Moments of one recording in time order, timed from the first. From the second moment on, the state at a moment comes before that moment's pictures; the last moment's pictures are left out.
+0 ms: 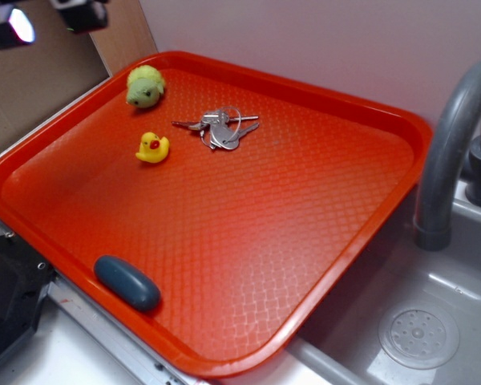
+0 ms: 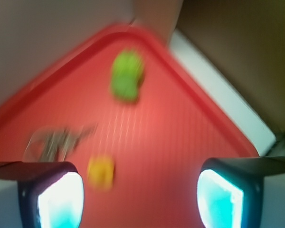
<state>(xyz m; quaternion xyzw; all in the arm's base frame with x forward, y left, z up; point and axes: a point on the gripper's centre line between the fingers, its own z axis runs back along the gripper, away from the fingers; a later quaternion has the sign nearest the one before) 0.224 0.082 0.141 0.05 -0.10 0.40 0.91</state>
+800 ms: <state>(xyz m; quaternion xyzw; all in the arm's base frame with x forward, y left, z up) 0.304 0.117 0.050 0.08 -0.16 0.37 0.91</state>
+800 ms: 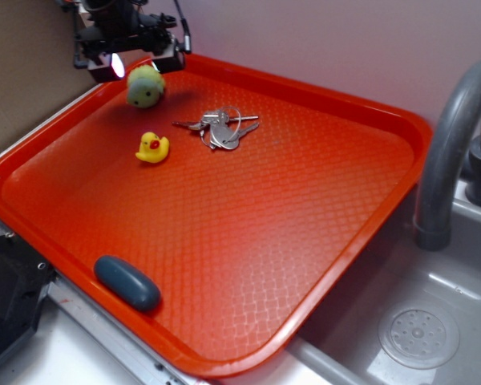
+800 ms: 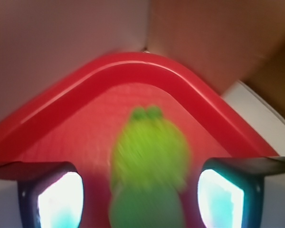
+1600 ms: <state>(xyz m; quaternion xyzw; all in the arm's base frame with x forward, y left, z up) 0.315 0.129 0.024 0.11 -0.12 0.36 0.92</state>
